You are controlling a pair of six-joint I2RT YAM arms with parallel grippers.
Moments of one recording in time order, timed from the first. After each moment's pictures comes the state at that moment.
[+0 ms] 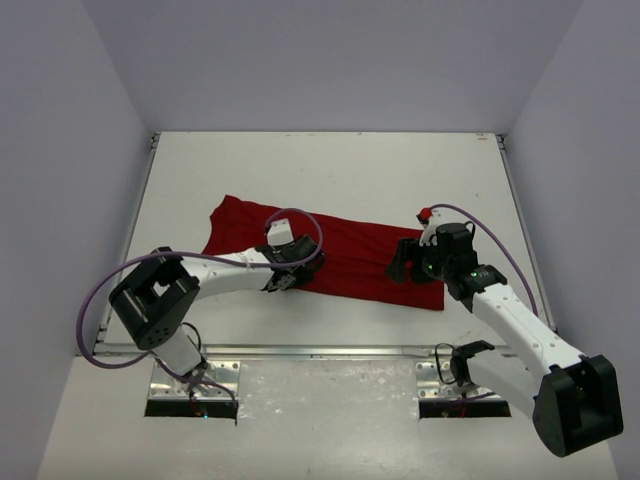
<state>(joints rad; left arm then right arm) -0.81 1.60 0.86 -0.44 -0.51 -1.05 0.29 0.98 0.49 -0.26 -0.24 0.28</state>
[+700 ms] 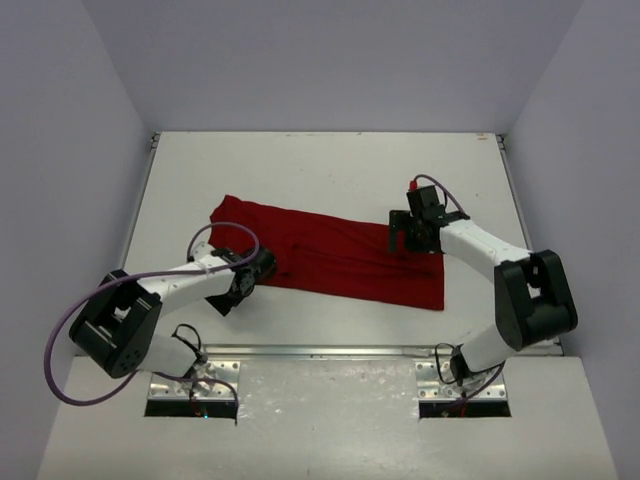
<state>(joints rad) -0.58 1.37 0.67 -0.85 -0.64 -1.56 0.28 1.52 0.85 -0.37 0.13 0.30</state>
